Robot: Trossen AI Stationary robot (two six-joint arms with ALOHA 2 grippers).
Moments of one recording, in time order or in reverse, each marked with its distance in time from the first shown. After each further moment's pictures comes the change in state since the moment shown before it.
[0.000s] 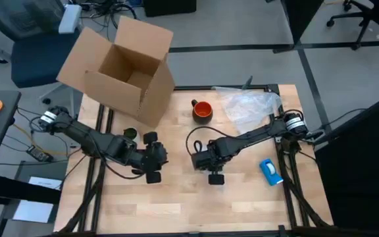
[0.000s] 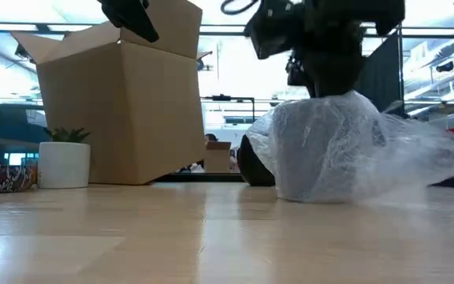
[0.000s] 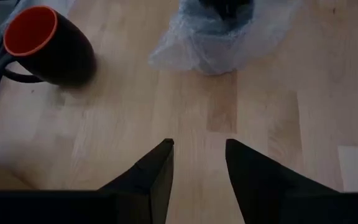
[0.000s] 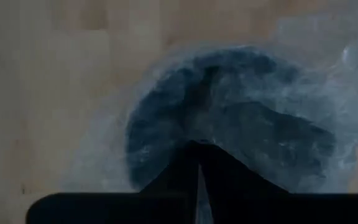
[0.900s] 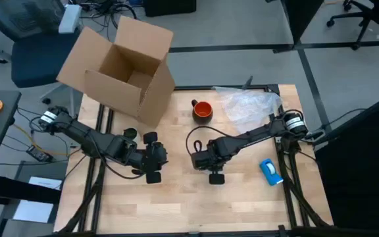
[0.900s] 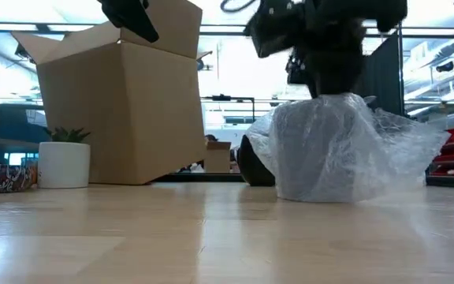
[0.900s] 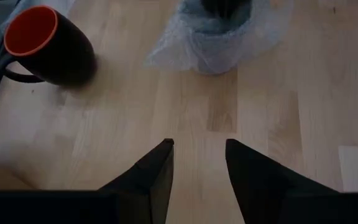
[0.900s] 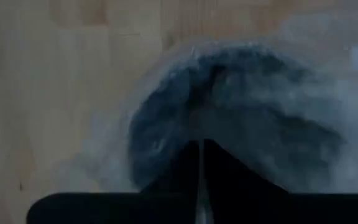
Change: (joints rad) left arm 0.000 0.000 0.000 0.000 0.000 0.000; right arm 0.027 0.000 0.072 -0.084 0.008 -0.016
